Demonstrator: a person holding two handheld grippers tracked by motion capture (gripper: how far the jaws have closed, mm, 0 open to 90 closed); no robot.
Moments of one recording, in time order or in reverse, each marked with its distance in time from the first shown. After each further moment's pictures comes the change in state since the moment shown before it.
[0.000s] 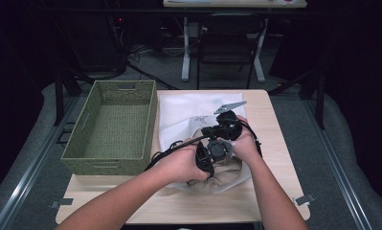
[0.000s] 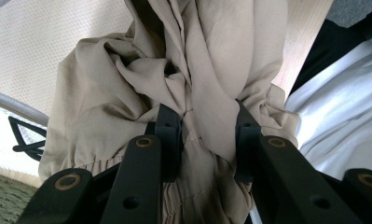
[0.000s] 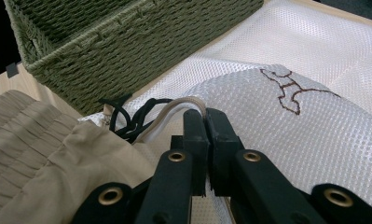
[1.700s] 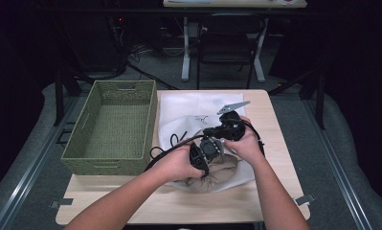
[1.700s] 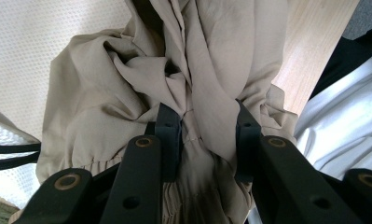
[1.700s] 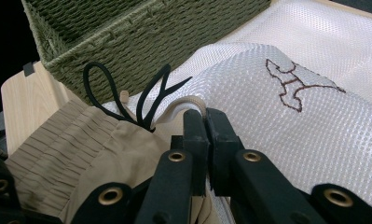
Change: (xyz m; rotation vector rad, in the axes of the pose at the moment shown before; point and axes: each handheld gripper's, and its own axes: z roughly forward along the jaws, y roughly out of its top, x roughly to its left) left arm 0.024 -0.011 0.029 -0.037 -0.059 -0.055; right arm -0.001 -0.002 -0.009 0.000 0.037 0.011
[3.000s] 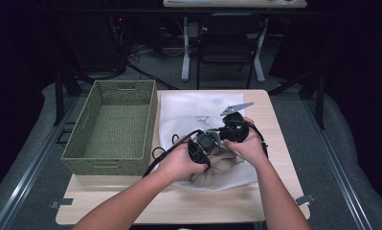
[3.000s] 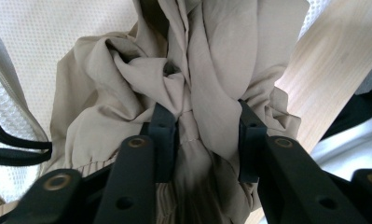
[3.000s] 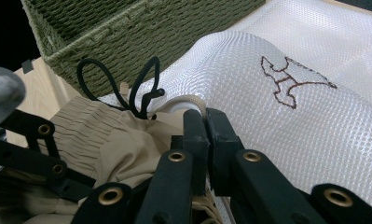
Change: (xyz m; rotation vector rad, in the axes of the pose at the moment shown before) left arm 0.013 0.001 0.003 -0.103 0.033 -0.211; right arm 0.000 -0.005 -0.009 0.003 -0.012 0.004
